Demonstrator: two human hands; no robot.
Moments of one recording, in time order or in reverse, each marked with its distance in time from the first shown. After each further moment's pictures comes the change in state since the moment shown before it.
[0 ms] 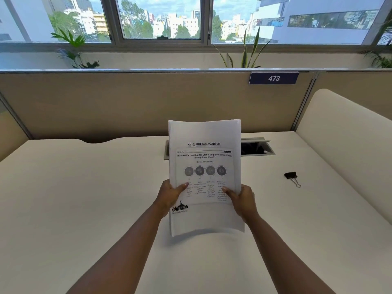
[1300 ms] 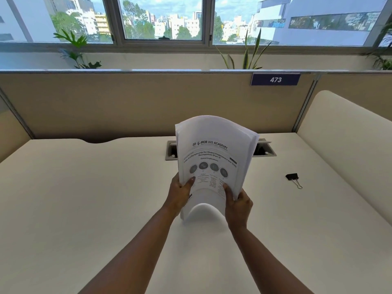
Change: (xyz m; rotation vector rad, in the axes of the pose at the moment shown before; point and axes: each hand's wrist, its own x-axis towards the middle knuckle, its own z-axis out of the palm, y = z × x) left_hand -0.010 0.008 0.022 -0.141 -0.036 0.199; right_hand -0.022 -0.002 0.037 0.168 0.399 -0.137
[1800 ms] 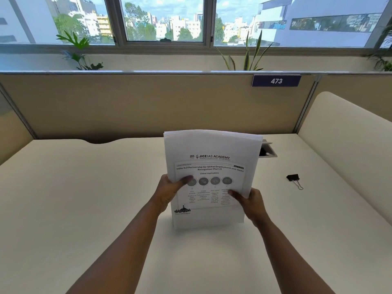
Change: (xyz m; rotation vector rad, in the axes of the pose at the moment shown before) left_hand 0.012 0.006 -0.032 0.043 -0.050 -0.048; right_hand 0.042 0.014 -0.041 -0.079 -0.454 0.100
